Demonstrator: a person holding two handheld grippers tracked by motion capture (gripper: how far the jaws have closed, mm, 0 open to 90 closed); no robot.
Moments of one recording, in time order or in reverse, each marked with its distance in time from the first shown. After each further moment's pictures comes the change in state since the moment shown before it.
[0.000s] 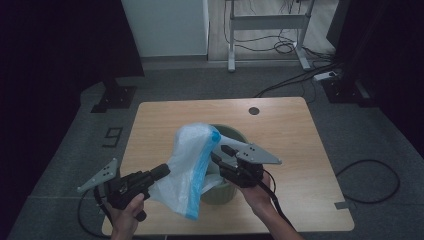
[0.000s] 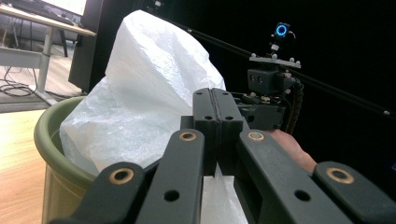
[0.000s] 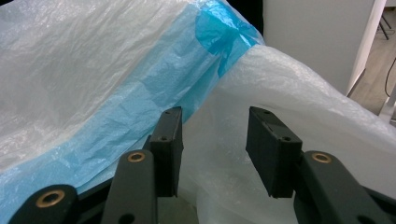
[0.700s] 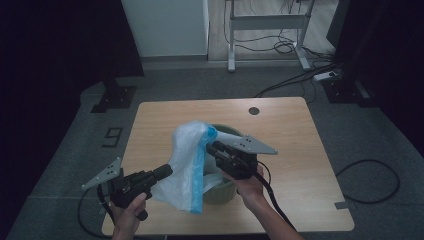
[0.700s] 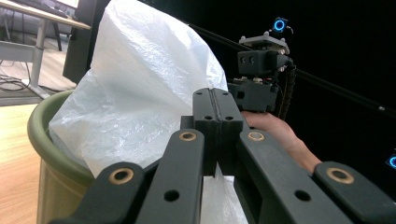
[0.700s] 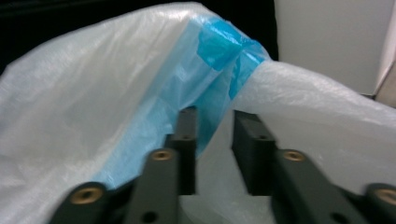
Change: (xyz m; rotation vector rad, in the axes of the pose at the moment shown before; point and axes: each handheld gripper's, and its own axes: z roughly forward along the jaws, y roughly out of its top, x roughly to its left) left arm 0.006 -0.004 0.004 0.019 -0.014 -0.011; right arm -0.003 0.011 0.018 -0.032 0.067 0.096
